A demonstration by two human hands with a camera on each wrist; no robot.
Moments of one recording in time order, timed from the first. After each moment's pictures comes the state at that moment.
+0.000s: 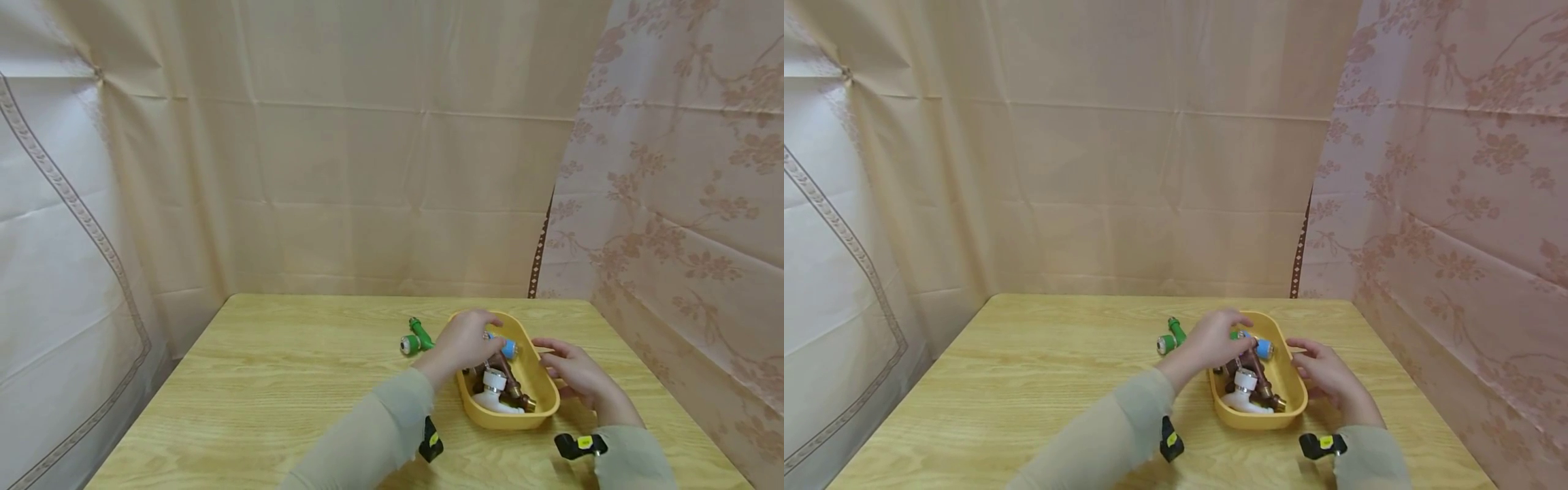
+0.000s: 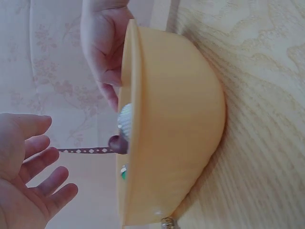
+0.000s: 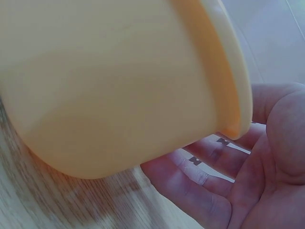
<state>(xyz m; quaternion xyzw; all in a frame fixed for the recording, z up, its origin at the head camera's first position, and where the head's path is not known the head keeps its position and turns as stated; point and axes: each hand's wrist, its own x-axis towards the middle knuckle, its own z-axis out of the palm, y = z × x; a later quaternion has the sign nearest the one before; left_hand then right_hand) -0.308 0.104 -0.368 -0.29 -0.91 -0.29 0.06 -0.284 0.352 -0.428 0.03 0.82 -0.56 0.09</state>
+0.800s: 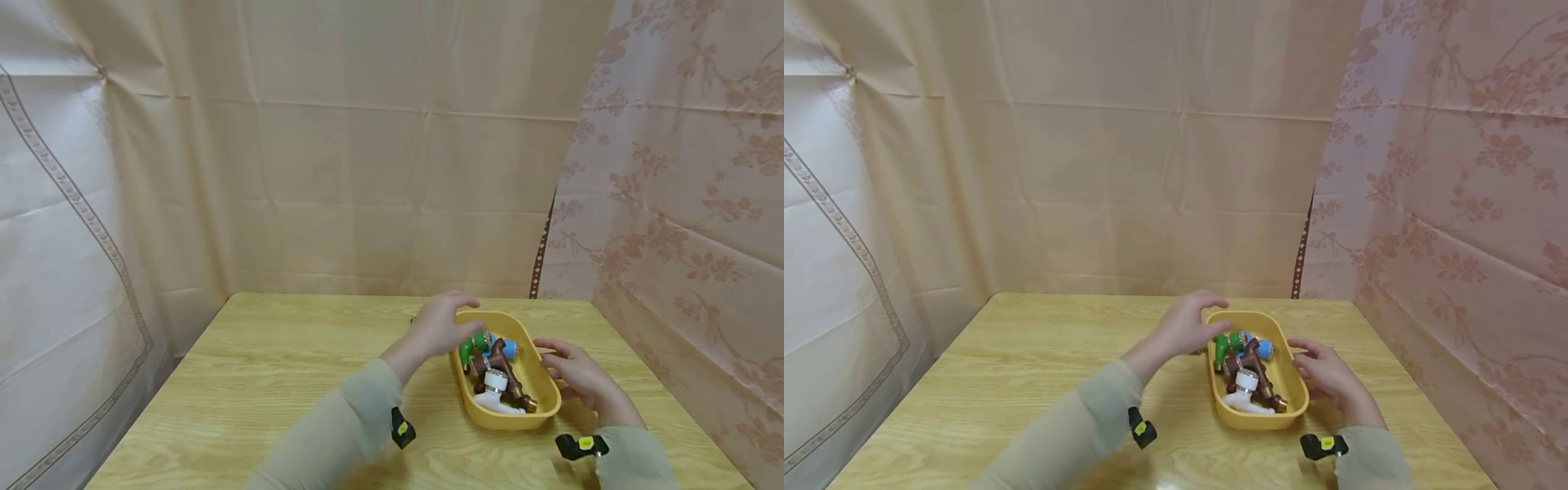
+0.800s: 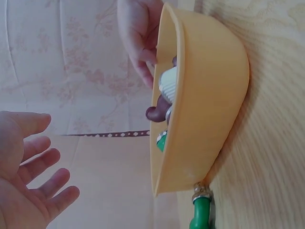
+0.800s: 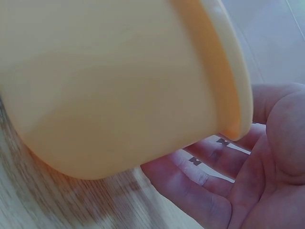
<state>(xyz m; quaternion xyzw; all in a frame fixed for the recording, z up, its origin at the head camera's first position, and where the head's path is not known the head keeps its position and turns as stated) -0.310 0.054 -0.345 -0.29 -0.89 -0.33 0.08 -0.282 0.349 -0.427 0.03 0.82 -0.56 0.09</state>
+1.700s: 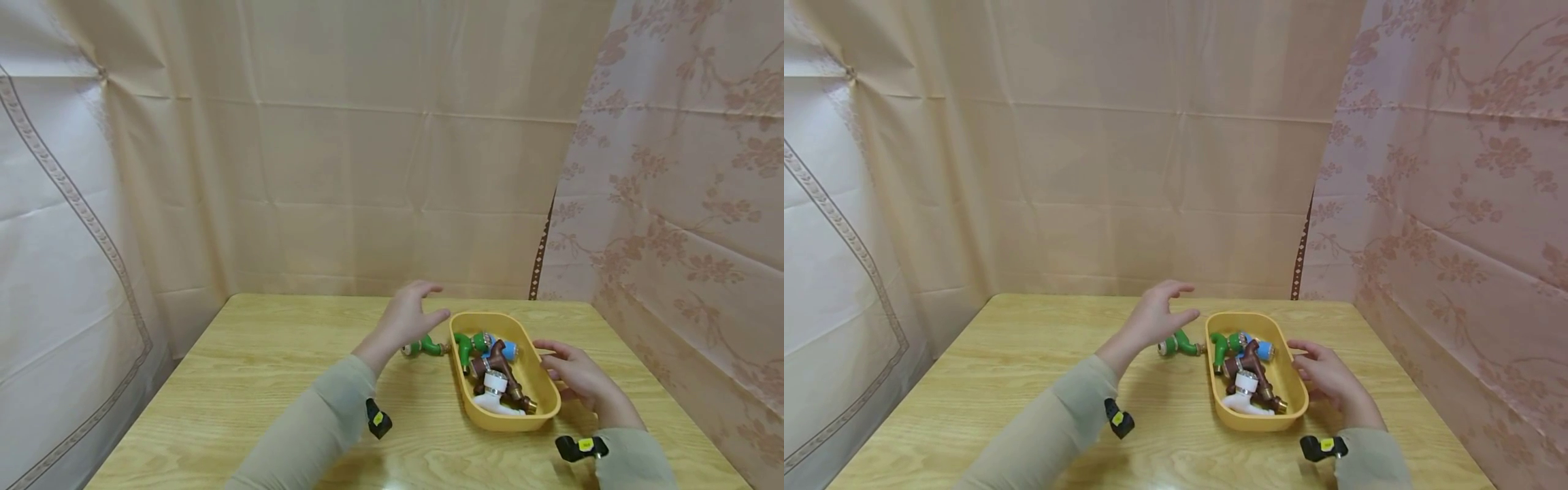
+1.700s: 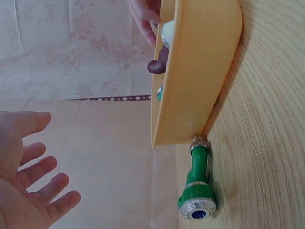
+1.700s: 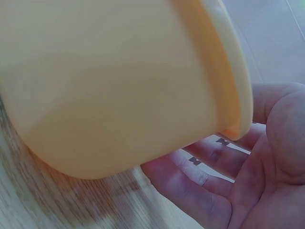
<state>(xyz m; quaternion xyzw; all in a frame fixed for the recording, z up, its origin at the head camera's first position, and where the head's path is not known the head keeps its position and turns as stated) -0.332 0.008 -0.349 -0.25 -0.89 -0.36 0.12 -0.286 0.351 -0.429 0.04 0.83 -0.55 0.08</state>
